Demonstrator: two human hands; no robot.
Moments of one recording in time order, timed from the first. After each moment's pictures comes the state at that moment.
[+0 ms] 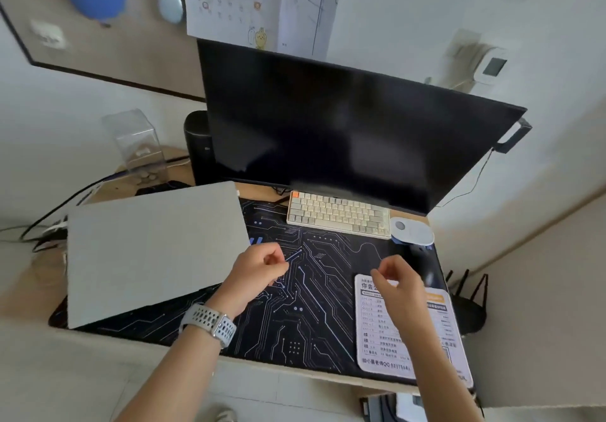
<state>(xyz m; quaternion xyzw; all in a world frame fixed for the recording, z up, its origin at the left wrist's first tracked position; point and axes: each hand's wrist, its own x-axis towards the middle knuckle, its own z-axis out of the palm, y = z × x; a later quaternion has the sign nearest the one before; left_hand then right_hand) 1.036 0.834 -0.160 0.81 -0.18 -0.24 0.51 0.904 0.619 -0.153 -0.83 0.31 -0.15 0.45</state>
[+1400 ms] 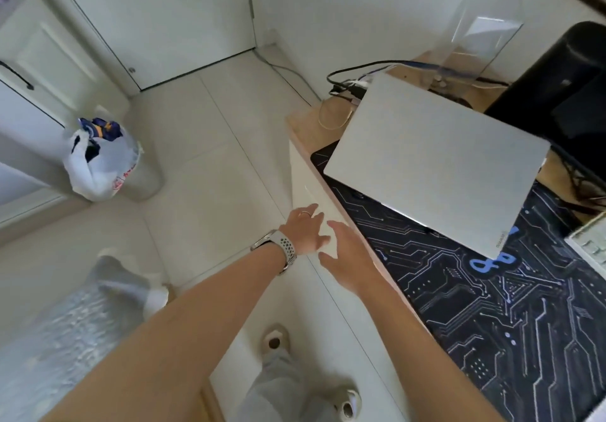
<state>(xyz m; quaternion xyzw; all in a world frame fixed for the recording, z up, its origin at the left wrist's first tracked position) 1.004 1.096 -0.349 0.91 0.11 -0.33 0.23 1.001 0.958 -0.324 -0.89 -0.20 0.30 0.27</state>
